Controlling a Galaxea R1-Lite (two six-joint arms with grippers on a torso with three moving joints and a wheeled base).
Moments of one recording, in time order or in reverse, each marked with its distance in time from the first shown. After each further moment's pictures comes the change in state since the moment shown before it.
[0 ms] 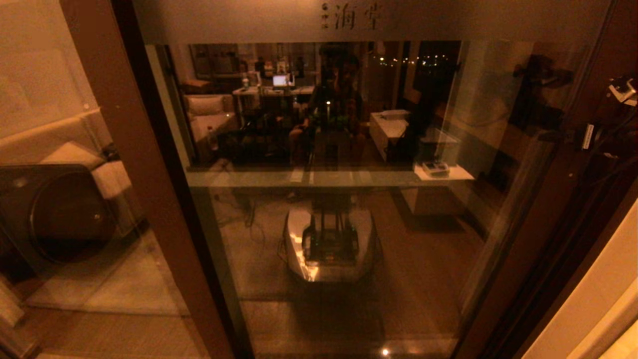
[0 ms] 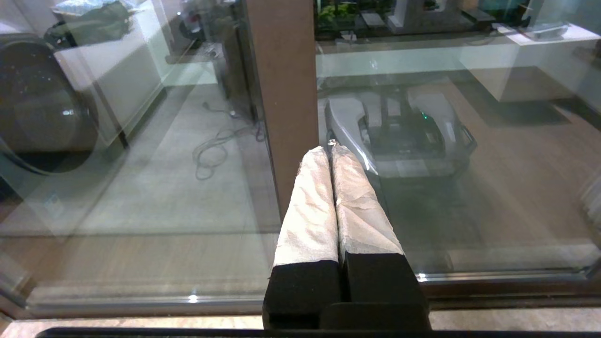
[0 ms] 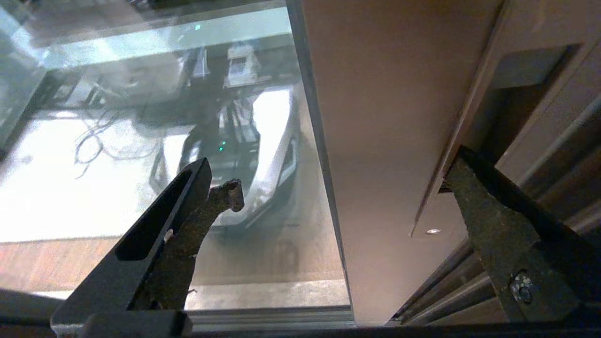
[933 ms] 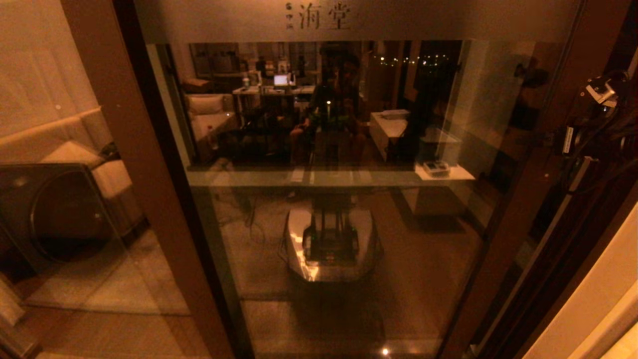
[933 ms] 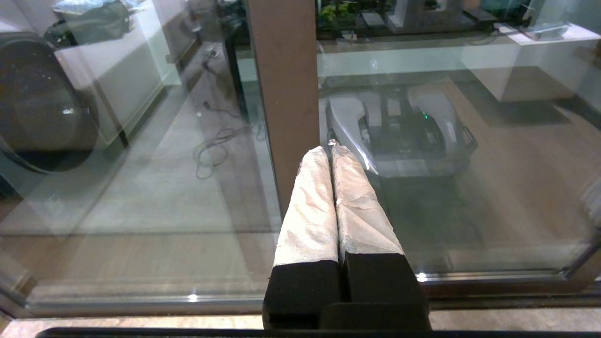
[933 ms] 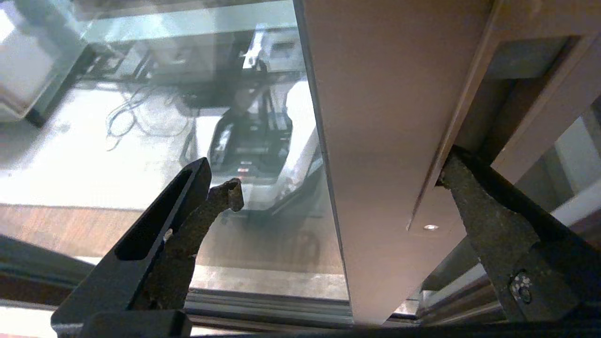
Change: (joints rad) left arm 0.000 0.000 0.000 0.000 0.000 0.000; right arm 0.077 -0.072 0.113 -0.043 0.001 -0.005
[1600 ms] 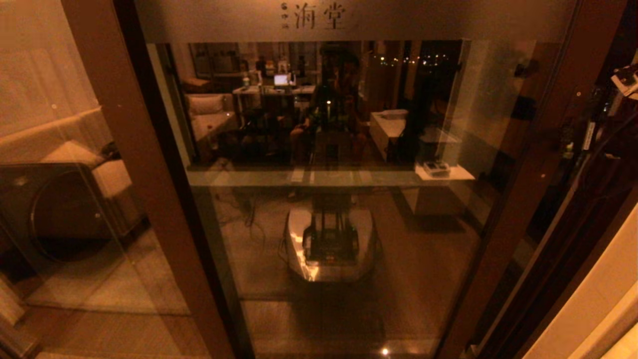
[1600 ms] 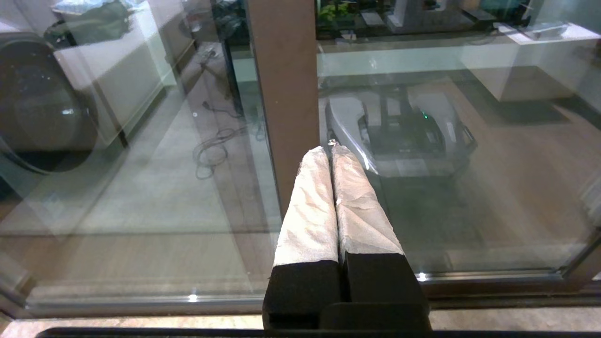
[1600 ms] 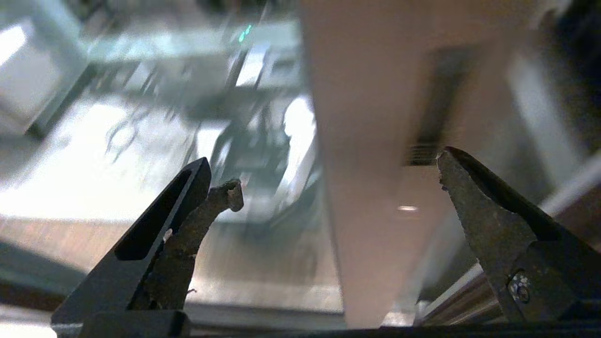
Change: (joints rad) left arm 0.000 0.000 0.000 0.000 0.000 0.000; right arm -0.039 -0.117 0.111 -0.066 -0.005 0.009
